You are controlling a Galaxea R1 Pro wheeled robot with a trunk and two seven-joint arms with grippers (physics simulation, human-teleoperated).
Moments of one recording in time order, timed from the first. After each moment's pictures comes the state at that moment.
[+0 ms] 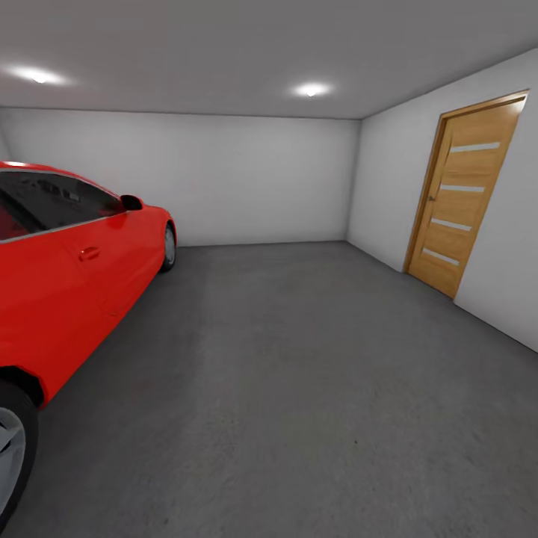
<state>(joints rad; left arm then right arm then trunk) -0.05 -0.07 0.00 -0.59 -0.01 0.21 0.00 -0.21 -0.08 0.00 -0.38 0.09 -0.02 0.00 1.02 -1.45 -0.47</state>
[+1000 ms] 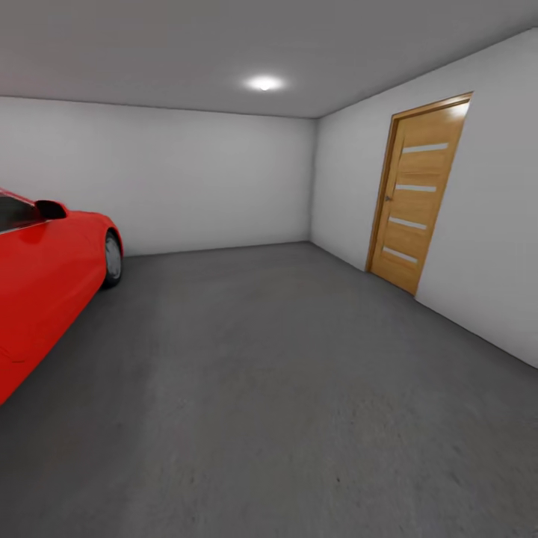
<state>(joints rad) -0.05 -0.07 0.00 -0.59 -0.01 0.21 0.00 -0.21 -0.08 0.00 -0.38 0.09 -0.02 0.00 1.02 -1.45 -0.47</state>
